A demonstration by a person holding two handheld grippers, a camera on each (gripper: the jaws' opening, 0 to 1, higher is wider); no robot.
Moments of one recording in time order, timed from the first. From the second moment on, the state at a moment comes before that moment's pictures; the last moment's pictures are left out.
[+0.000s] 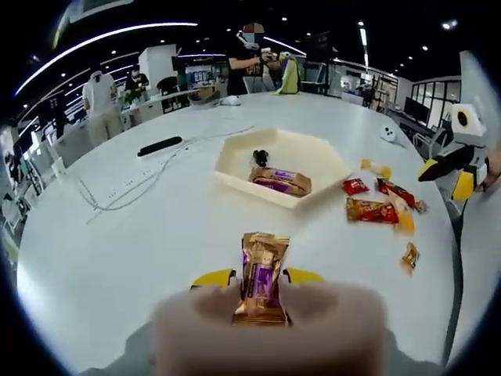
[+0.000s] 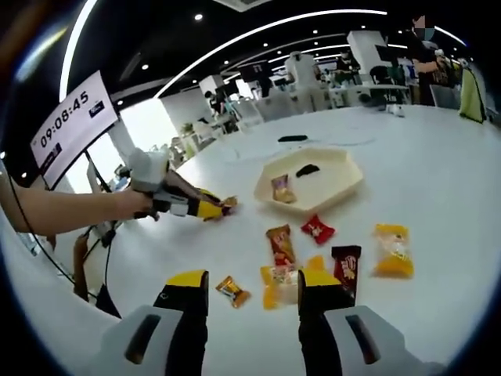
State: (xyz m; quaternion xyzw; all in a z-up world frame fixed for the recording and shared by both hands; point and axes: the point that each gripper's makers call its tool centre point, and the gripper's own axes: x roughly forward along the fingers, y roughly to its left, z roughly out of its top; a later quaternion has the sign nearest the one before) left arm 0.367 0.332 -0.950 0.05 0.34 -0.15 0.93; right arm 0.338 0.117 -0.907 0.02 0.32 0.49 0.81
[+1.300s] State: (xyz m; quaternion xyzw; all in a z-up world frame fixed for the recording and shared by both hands) left arm 0.372 0.326 -0.937 -0.08 0.31 -0.04 0.95; right arm 0.341 0.110 -0.906 0.05 0.32 0.48 0.82
